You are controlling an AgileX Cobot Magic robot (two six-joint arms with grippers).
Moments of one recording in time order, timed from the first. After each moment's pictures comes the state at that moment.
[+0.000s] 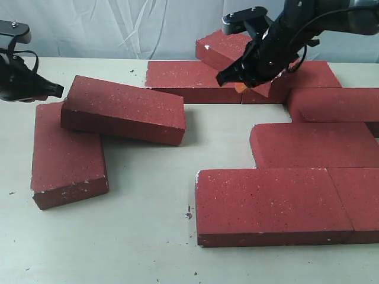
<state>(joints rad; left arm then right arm) 0.02 1.74 -1.04 -0.52 0.35 0.66 0.32 2.02 -1.54 0.21 0.72 -0.33</state>
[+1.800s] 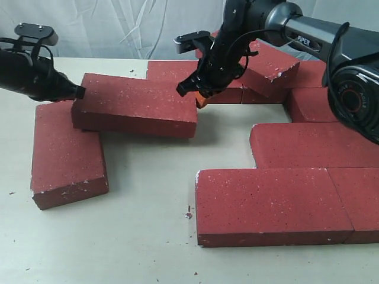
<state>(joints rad) -0.01 1.85 -1.10 -1.00 0.47 1.19 0.42 2.44 -2.14 0.29 1.12 -0.39</state>
